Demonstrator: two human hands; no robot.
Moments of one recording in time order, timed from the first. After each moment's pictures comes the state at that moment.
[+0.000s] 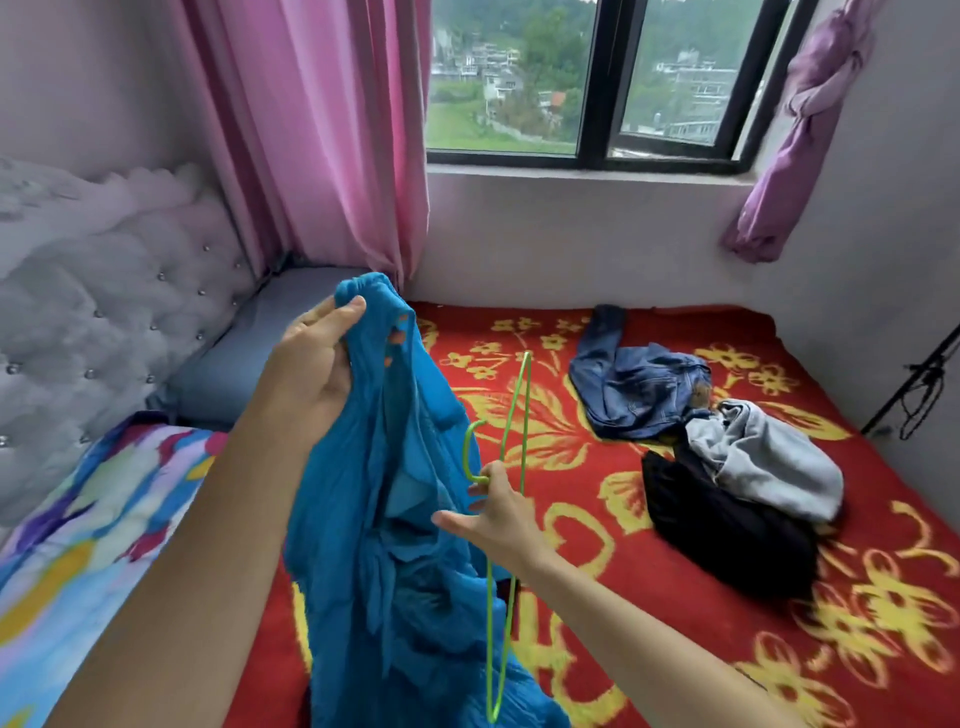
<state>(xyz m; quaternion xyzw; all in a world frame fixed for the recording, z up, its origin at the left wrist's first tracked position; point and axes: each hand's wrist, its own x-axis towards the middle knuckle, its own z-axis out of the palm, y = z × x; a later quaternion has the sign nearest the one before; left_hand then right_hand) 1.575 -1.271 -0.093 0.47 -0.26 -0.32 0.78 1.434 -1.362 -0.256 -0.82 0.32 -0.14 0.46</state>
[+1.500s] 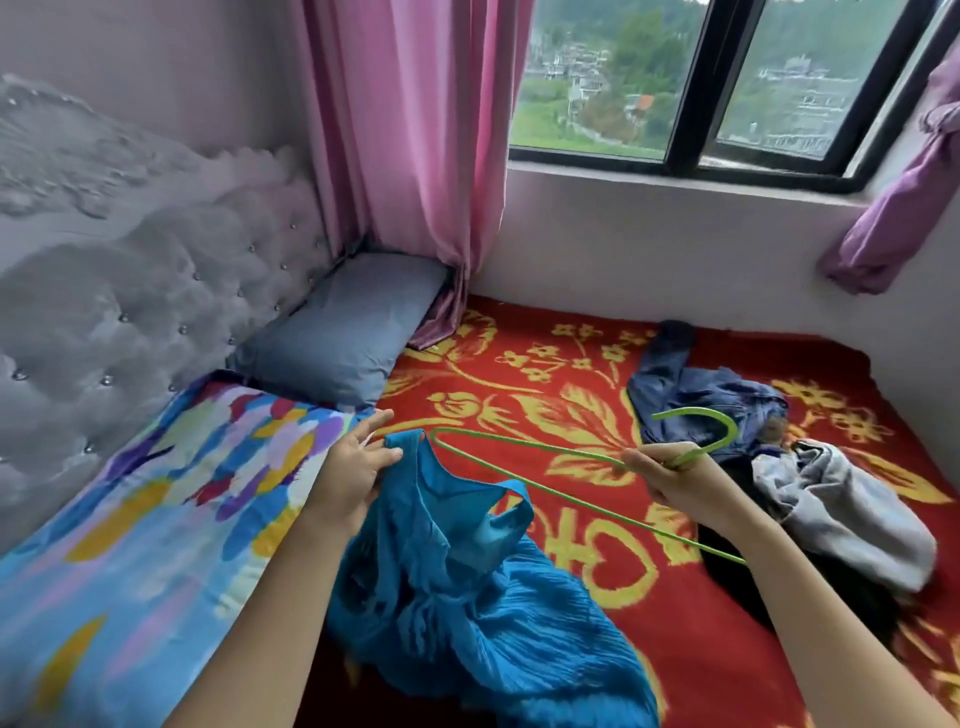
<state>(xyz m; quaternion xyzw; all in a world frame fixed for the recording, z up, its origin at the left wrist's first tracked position) 1.588 -1.223 -0.212 0.62 -0.08 -0.30 0.72 1.374 -1.464 -0.200 -0.87 0.23 -0.12 0.42</state>
